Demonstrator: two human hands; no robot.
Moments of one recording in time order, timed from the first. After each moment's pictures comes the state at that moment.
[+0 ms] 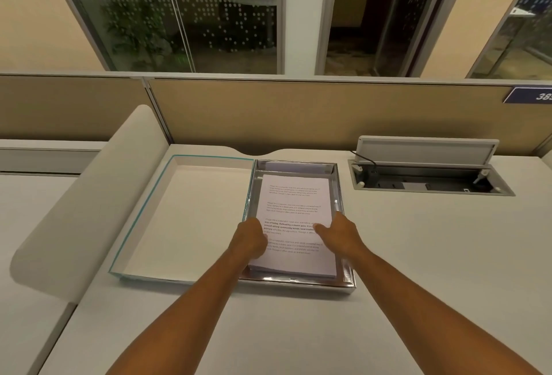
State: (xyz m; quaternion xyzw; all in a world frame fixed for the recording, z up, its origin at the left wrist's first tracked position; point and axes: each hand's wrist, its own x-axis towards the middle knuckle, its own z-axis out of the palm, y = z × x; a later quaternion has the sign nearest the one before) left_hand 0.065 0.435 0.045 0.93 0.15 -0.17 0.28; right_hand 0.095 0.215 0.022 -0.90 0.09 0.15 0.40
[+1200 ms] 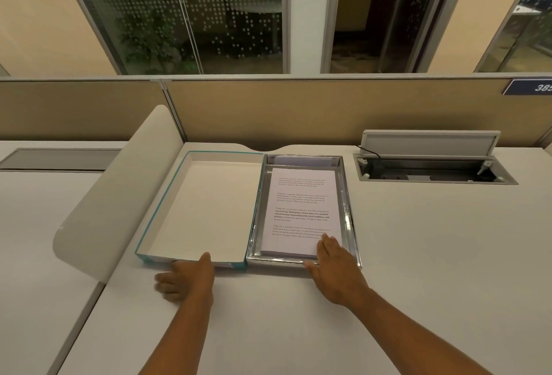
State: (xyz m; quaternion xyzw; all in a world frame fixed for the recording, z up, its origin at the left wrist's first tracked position) left_hand -0.049 0.534 -0.003 0.68 0.60 0.06 0.42; right_hand -0.020 0.226 -0.019 -0.98 -0.13 0.14 0.11
